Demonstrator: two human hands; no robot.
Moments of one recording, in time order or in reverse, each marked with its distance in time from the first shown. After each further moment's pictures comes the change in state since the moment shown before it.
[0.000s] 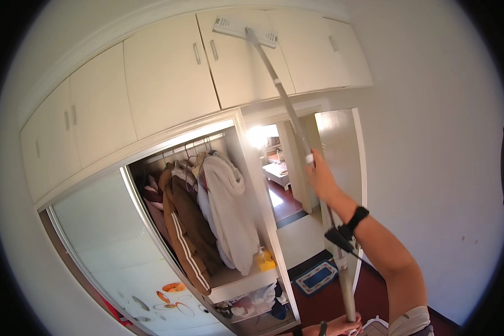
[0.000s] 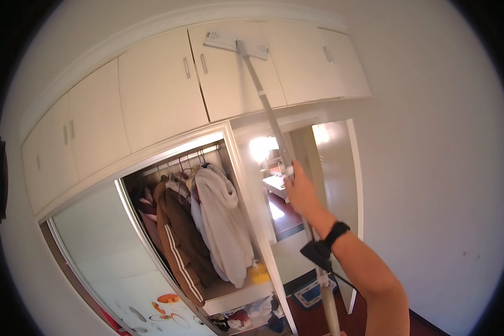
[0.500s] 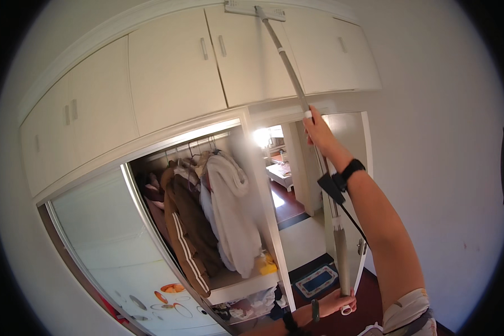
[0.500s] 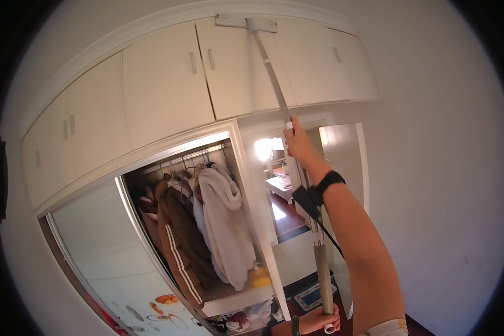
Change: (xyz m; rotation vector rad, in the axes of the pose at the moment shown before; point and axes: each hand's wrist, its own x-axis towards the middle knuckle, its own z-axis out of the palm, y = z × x) left_hand 0.013 0.093 -0.074 0.173 0.101 0.121; right_hand 0.125 -0.035 0.013 0.476 -0.188 0.283
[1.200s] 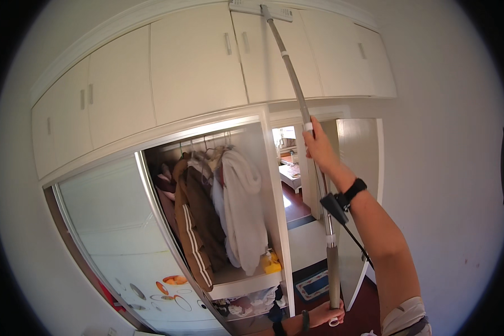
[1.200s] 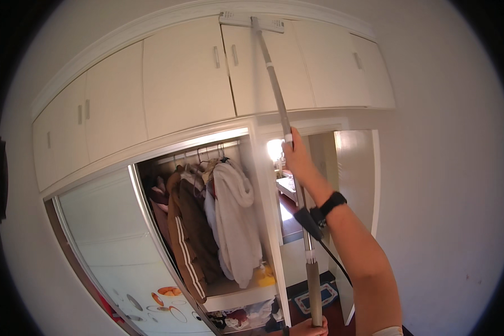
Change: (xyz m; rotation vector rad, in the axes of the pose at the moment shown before) left_hand -0.050 -0.022 -0.014 -0.034 0.100 -0.018; right_hand -0.038 -0.018 0.059 0.000 -0.047 -0.082
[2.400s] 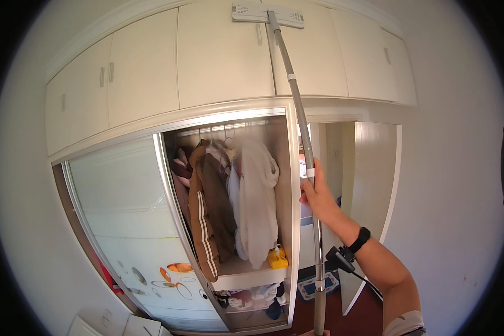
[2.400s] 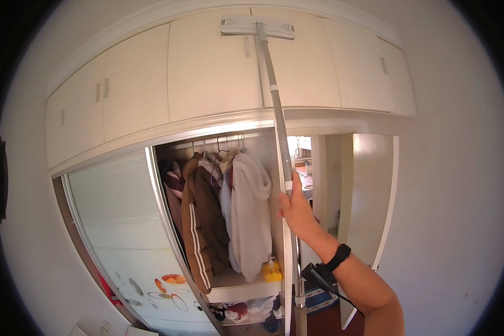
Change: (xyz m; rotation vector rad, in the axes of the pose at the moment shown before) left_hand -0.087 -0.060 0.028 -0.071 0.163 -0.183; right_hand -0.114 0.010 0.067 0.070 -0.186 0.128
